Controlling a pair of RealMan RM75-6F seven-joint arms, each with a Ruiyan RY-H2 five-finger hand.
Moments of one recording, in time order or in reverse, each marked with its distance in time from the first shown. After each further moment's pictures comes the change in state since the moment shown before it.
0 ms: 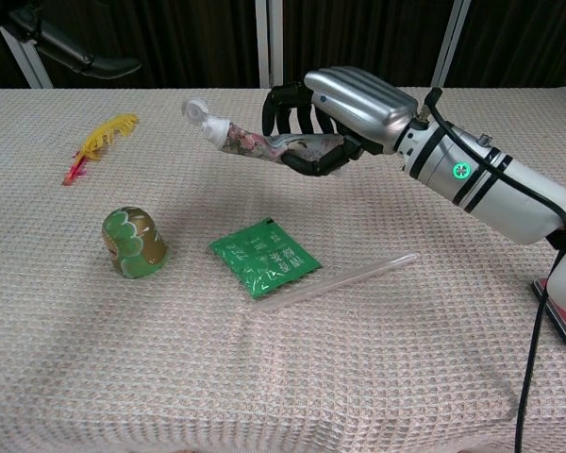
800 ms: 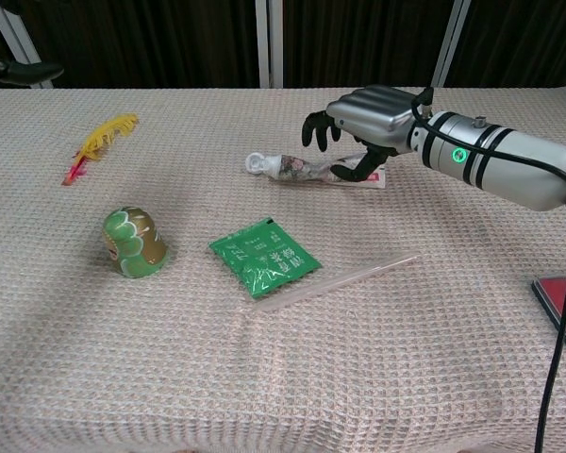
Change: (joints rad) left arm 0.118 0.062 0.026 -0.046 -0.037 0.075 -0.019; right arm 0.026 0.212 0.060 -0.336 0.147 -0.382 -0.441
